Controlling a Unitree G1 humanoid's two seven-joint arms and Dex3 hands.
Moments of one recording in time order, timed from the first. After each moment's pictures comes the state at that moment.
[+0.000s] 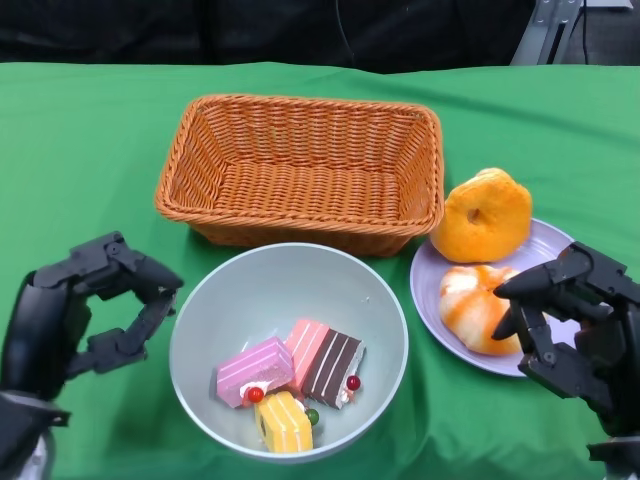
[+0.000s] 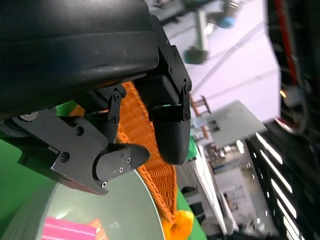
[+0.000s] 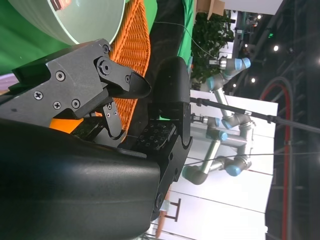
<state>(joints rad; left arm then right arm) -0.26 0.17 0.19 0.73 -0.15 -0.99 -0.41 0.08 0.00 0.05 0.01 0.10 -0.54 0.01</state>
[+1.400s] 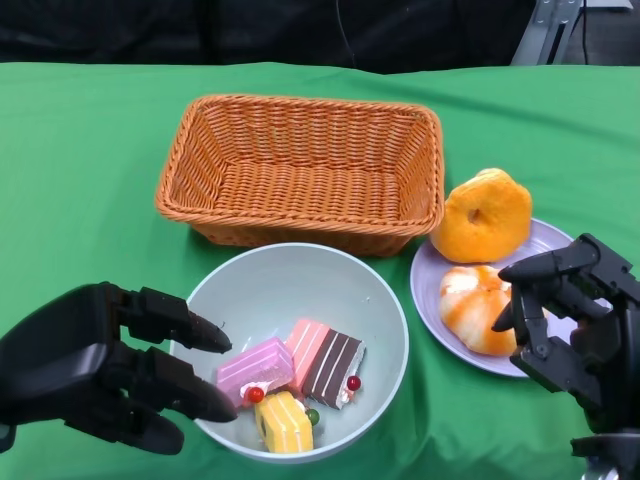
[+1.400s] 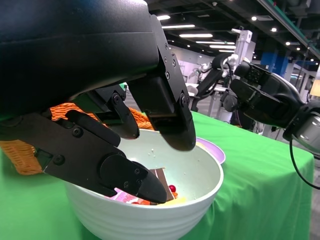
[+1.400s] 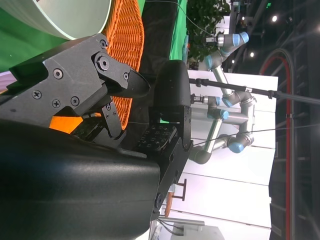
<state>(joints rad) -0.40 0.57 -0.04 0.75 0.88 -1.61 0.28 0.08 0.12 0.00 0.01 0.03 -0.52 -0.04</state>
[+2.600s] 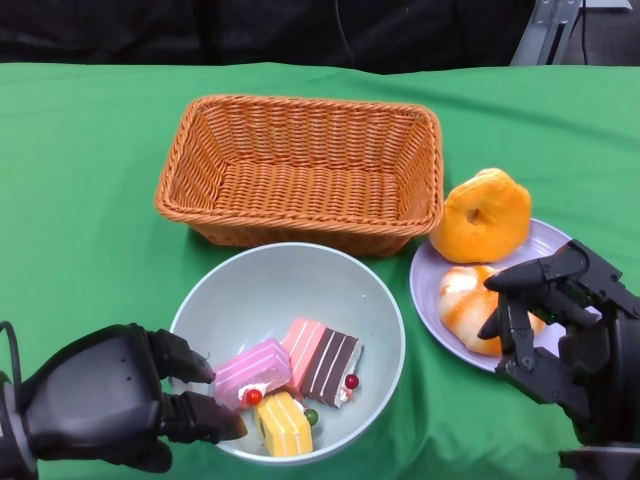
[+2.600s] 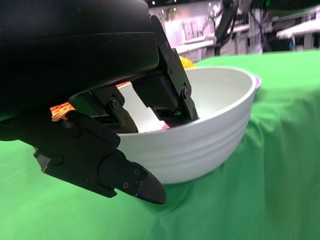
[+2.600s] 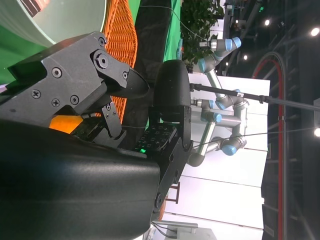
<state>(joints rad) -0.27 0.73 -0.37 0.36 1.18 -1.01 0.57 0.13 0.15 0.06 -0.07 0.00 -0.53 -0.06</state>
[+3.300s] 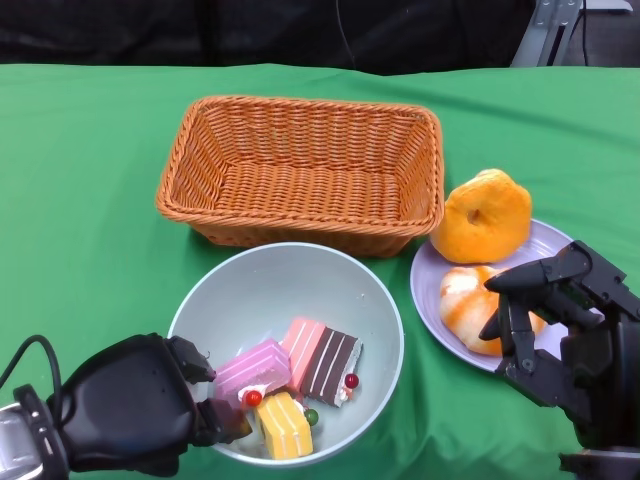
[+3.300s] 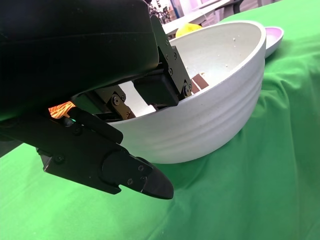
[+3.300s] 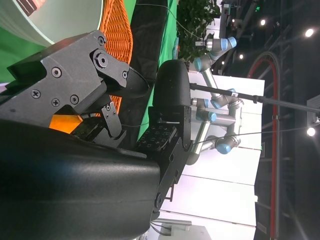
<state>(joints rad) -0.17 0.74 -0.40 0.13 1.15 -0.72 0.32 0.15 0.16 0.06 -0.10 -0.02 -0.53 -0.08</state>
